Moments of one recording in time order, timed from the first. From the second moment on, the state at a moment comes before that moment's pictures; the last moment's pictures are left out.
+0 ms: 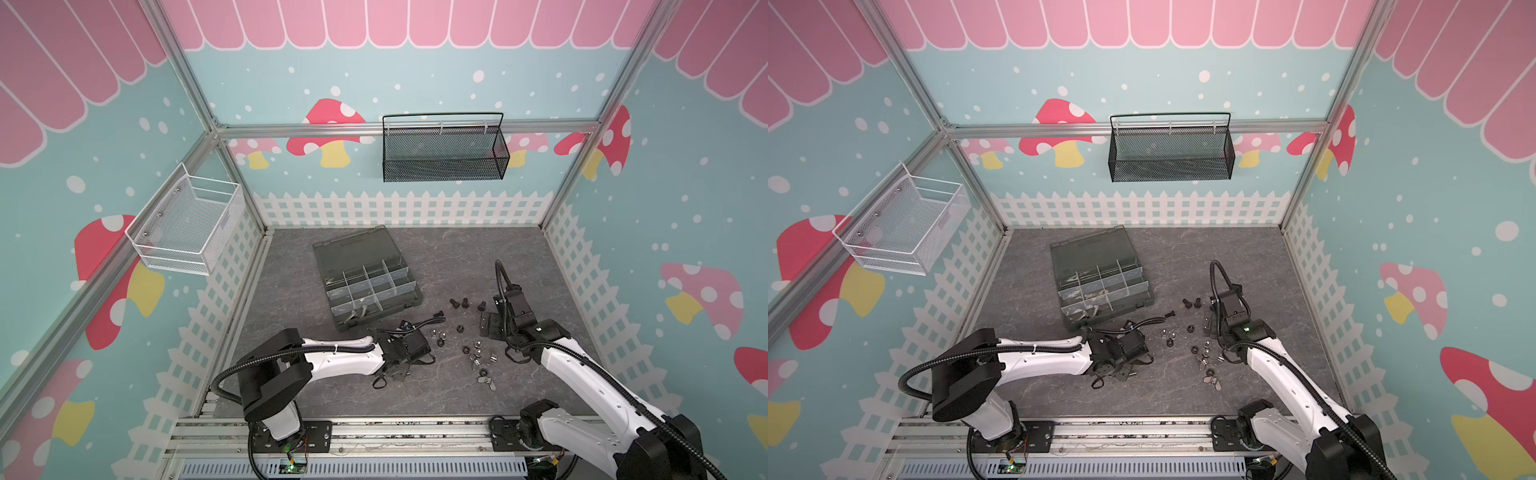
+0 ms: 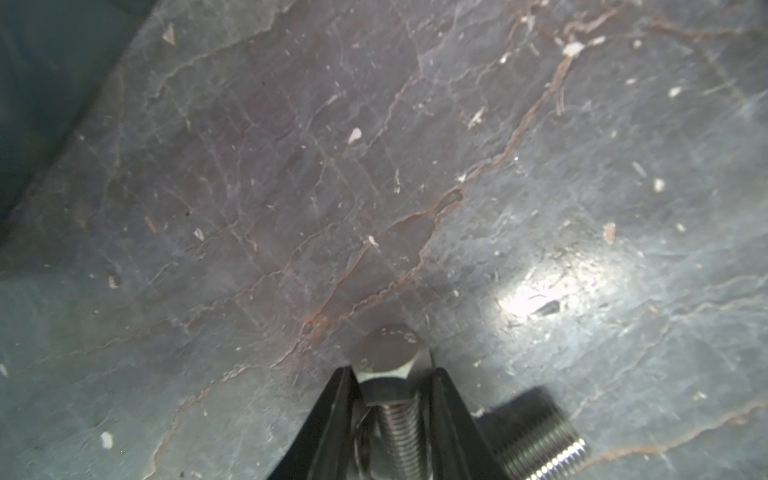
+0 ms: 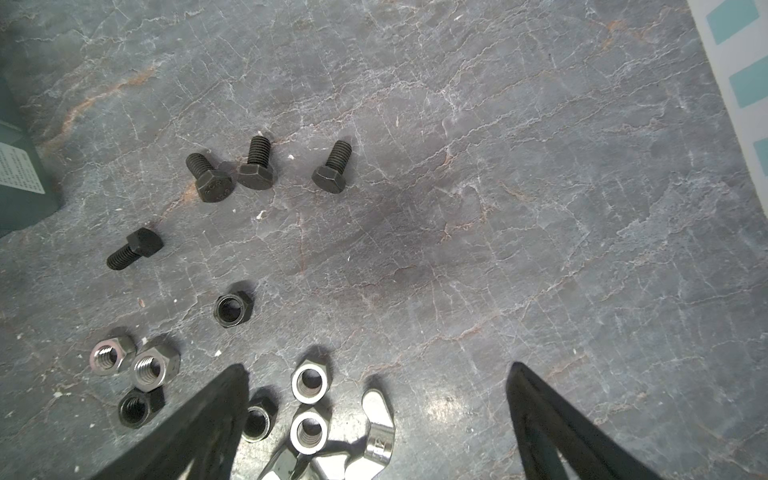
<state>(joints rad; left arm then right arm) -1.08 1.68 0.94 -0.63 -0.28 -0.66 0.36 1.03 0.69 -0.67 0.31 0.46</state>
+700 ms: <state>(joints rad) -1.08 1.65 0.92 -0.64 -0.22 -0.66 0.36 1.03 0.69 -0.67 0.31 0.46</state>
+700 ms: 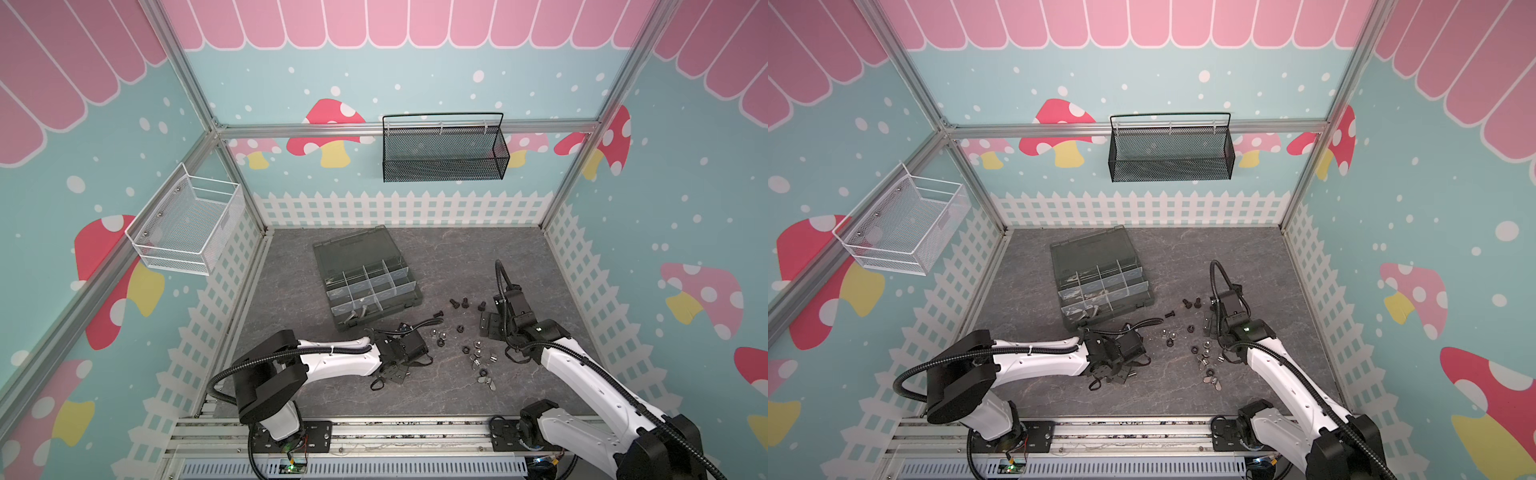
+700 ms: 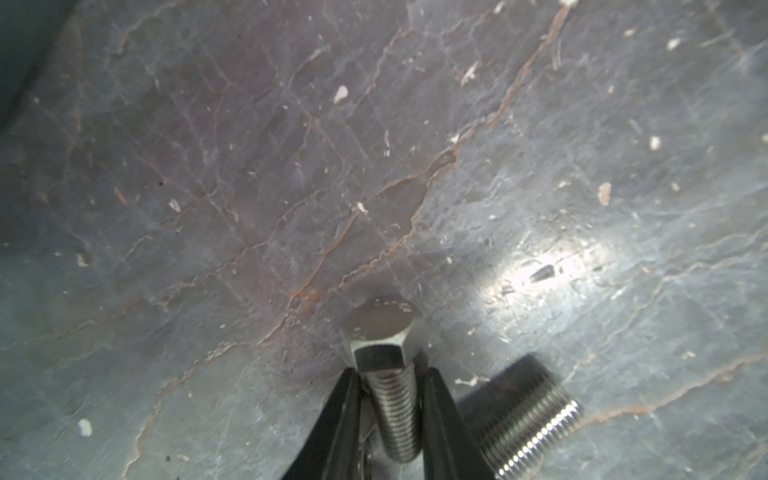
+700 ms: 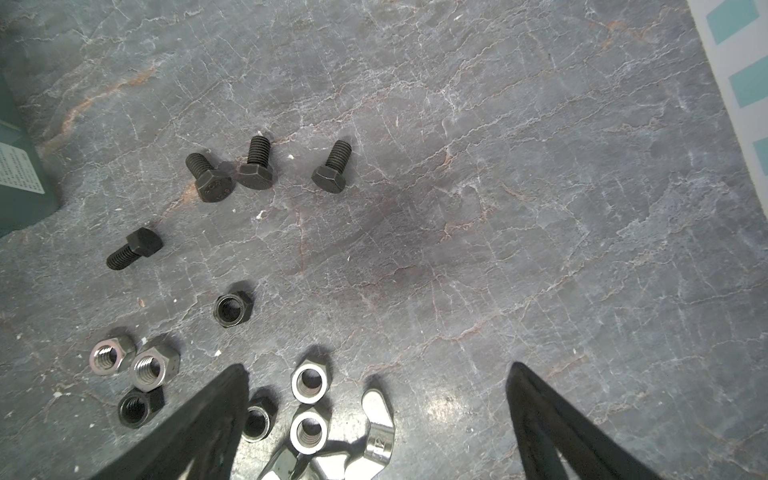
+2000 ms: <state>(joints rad) -0.90 1.63 1.09 -0.65 -0.40 -0.45 0.36 1.01 0.69 -0.67 0.31 0.46</state>
